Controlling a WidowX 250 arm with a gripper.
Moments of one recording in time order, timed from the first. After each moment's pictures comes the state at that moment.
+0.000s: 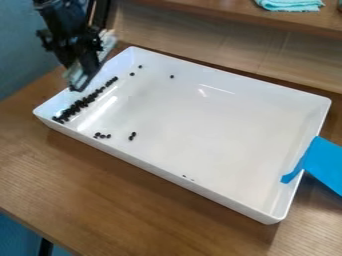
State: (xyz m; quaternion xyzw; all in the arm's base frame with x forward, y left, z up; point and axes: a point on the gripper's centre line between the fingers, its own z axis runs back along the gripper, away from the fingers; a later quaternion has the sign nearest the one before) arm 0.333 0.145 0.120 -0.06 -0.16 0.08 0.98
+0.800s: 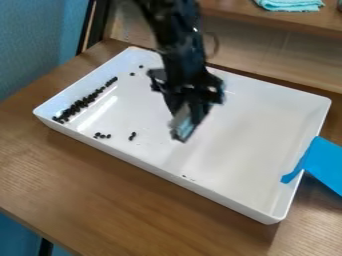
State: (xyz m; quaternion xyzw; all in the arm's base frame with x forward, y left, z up) arm 0.338 -0.031 0.097 -0.07 -0.14 -0.01 0.99
